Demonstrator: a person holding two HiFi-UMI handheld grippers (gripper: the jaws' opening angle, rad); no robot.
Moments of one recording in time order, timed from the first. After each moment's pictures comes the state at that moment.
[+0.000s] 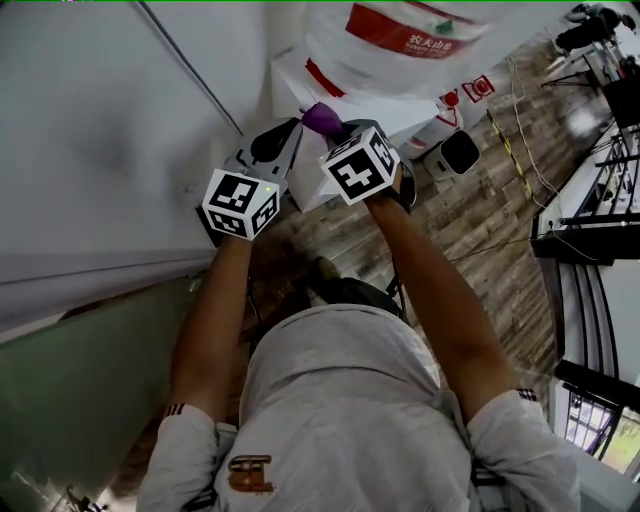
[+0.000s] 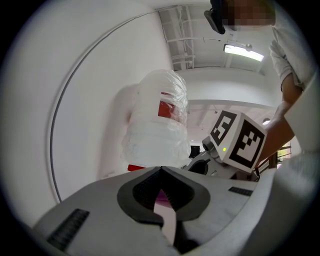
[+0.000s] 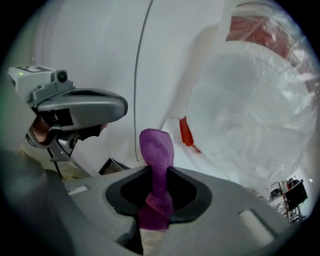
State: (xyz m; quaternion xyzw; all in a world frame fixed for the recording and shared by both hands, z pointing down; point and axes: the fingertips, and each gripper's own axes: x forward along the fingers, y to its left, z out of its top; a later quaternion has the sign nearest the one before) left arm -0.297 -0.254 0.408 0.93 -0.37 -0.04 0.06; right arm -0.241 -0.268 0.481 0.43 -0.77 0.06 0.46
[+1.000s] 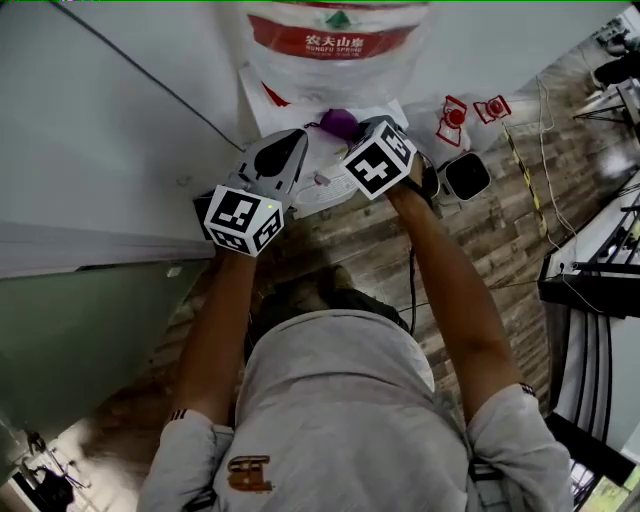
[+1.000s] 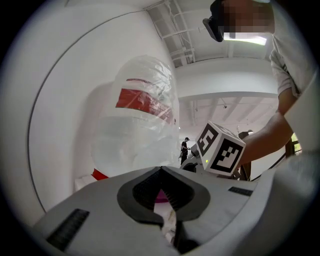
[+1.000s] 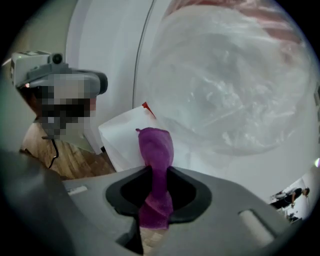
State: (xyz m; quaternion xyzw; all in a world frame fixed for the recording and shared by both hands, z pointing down) left arm -0.150 -0.245 0.387 0.90 -0.44 -0.04 0.05; right arm -0.077 -0.299 0.484 0.33 -0.80 -0.01 0.50
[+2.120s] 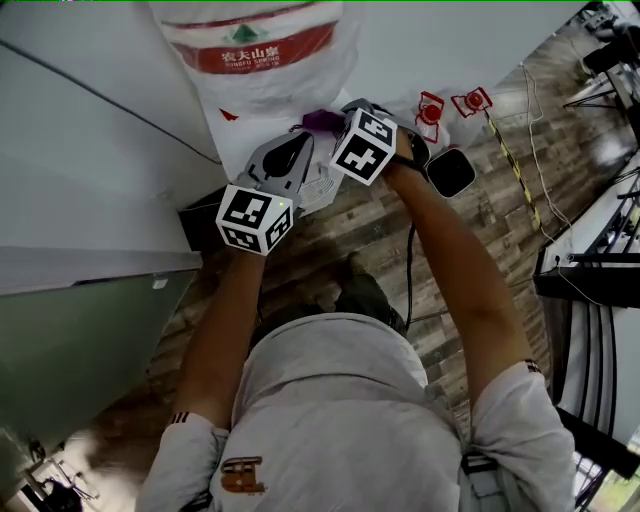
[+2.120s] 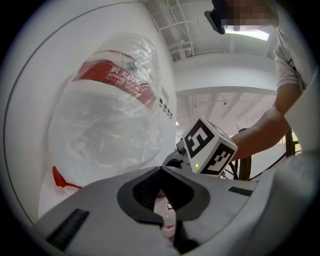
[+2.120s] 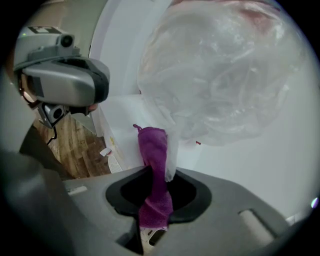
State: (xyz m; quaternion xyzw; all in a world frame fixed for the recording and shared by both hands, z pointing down) left arm -0.048 -0.267 0.396 0.90 -0.43 -0.01 0.06; right arm -0.020 -0.335 0.487 0.25 -0.81 -0.11 0.52
